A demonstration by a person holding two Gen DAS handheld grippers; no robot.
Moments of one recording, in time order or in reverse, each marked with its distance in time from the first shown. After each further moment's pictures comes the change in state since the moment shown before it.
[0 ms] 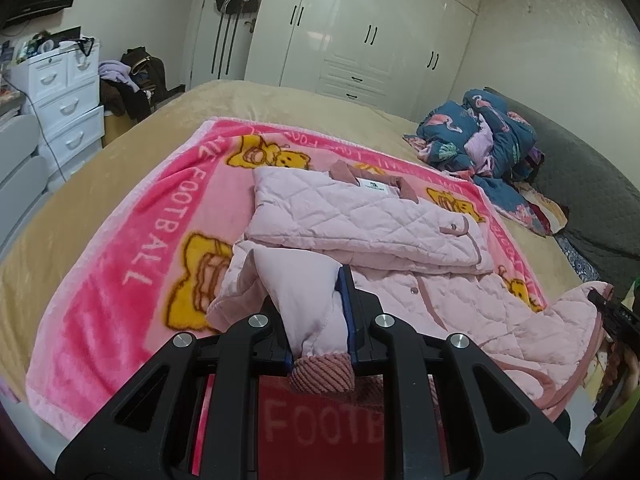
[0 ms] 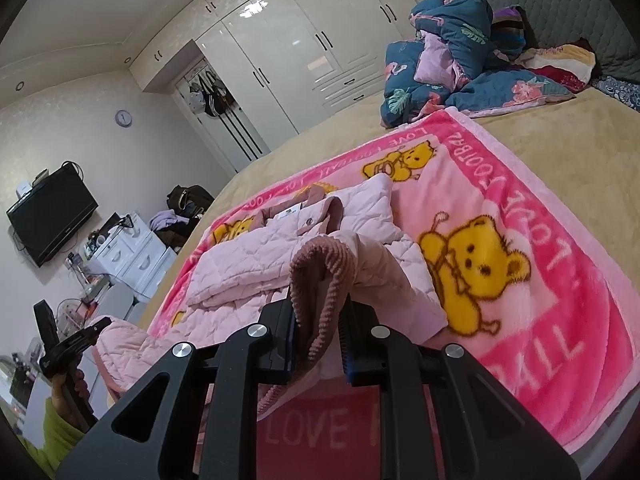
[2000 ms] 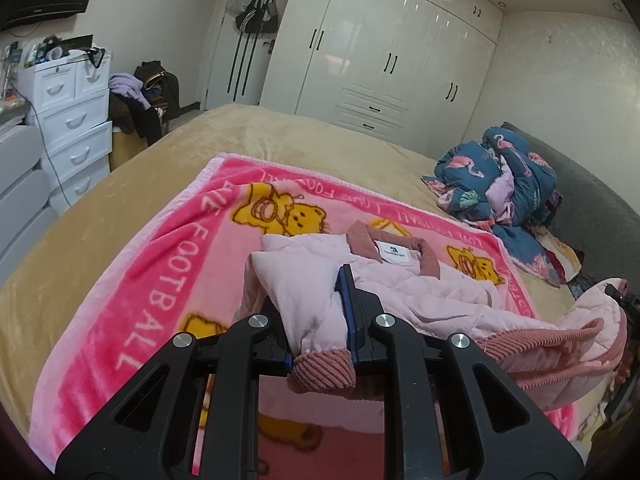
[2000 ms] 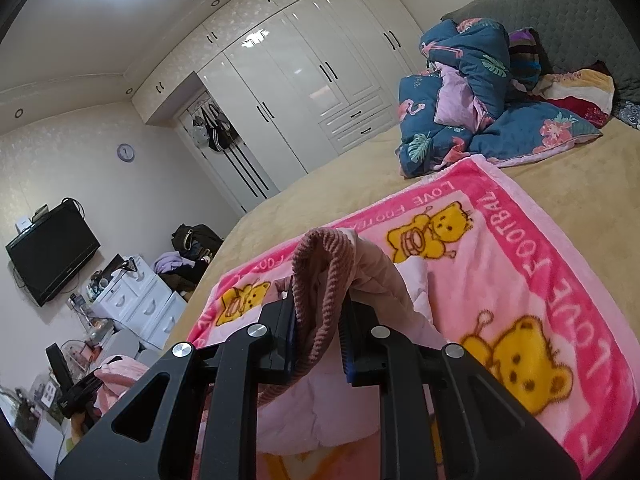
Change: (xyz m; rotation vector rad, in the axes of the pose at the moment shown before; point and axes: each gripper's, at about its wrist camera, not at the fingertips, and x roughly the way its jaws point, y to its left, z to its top) left arm 0.054 0.014 0.092 -0.060 -0.093 0.040; right arm 0.074 0.028 0.123 0.026 -0.118 0.022
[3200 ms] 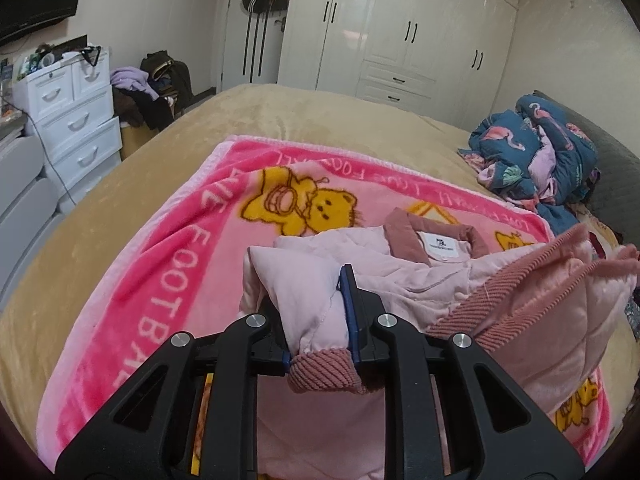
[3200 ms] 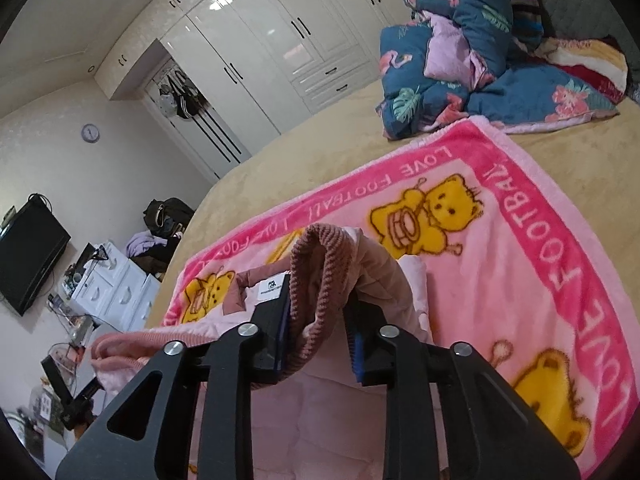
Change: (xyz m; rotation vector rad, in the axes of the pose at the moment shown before) left arm 0.106 0.000 0.019 0.045 0.100 0.120; right arm 0.141 -0.035 0.039 0.059 0.175 -0.064
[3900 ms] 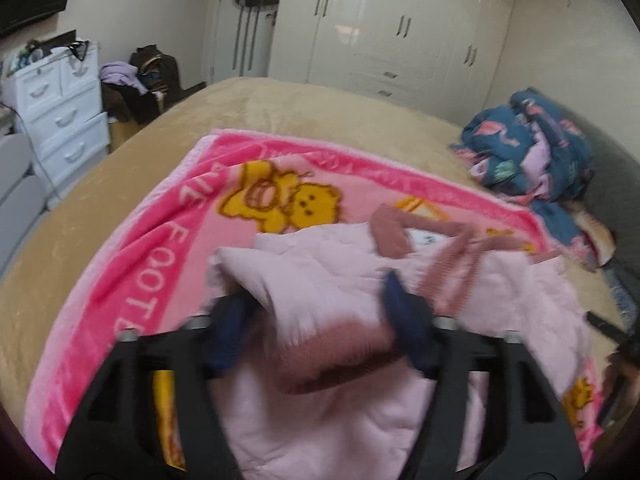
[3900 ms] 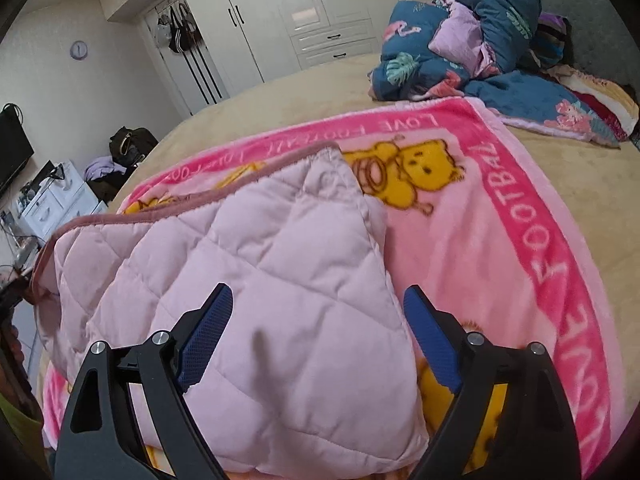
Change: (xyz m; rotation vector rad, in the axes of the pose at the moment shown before) left arm 0.010 -0.017 0.001 0.002 0.001 -0.048; right arm 0.050 -0.027 -0.068 -0.223 0.121 -0.171
